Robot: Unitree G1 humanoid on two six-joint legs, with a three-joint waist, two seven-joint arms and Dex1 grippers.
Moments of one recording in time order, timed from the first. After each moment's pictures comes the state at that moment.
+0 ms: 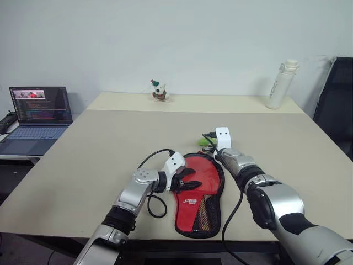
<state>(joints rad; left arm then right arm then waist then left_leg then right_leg) -0.66 0.35 -0.24 0.43 -0.09 0.21 -1.04 -1.21 -0.08 -0.18 1.30 0.09 0.22 0.15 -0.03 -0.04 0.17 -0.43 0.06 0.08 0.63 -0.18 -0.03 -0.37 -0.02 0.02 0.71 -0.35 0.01</state>
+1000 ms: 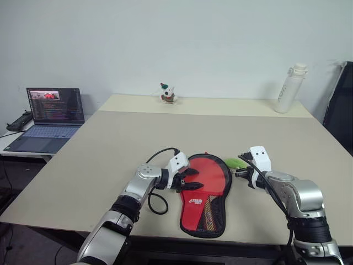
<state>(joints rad) -0.76 0.31 -0.27 0.69 -0.08 0.03 -1.10 -0.51 -0.34 -0.10 -0.22 0.28 1.26 0.27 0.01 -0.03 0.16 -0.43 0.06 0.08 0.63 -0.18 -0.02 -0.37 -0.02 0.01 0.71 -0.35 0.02</state>
